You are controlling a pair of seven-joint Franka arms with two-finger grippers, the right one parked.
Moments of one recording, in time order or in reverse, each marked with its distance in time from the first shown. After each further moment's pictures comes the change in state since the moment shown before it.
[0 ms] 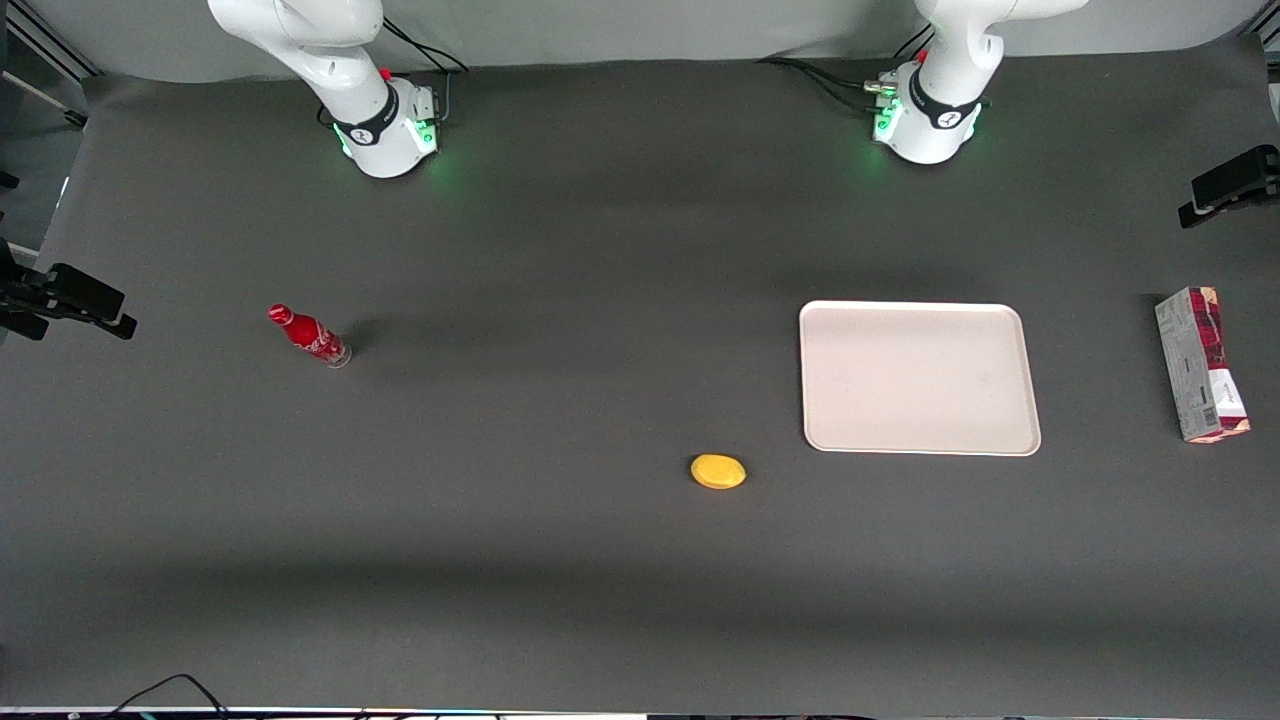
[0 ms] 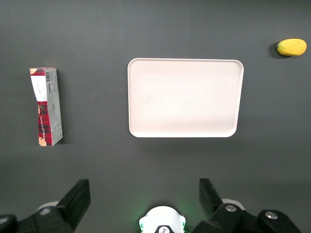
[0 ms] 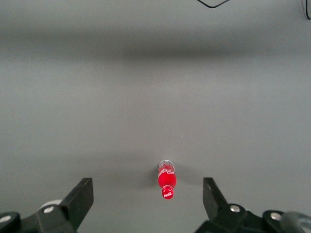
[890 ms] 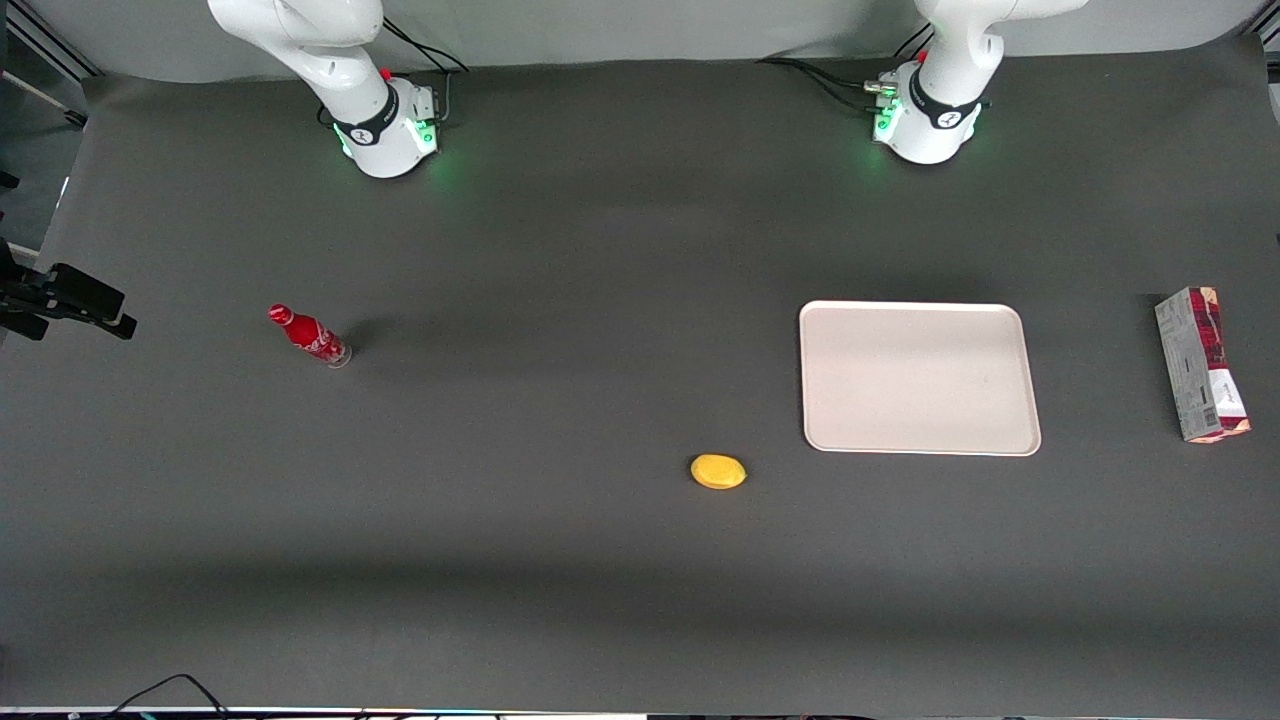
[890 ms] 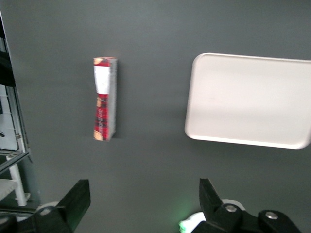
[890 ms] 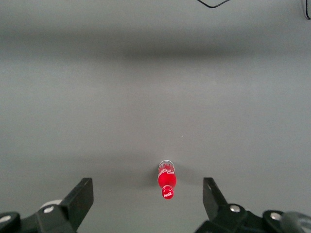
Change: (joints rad) arm 0.009 0.106 0.200 -0.013 0.122 0.088 0.158
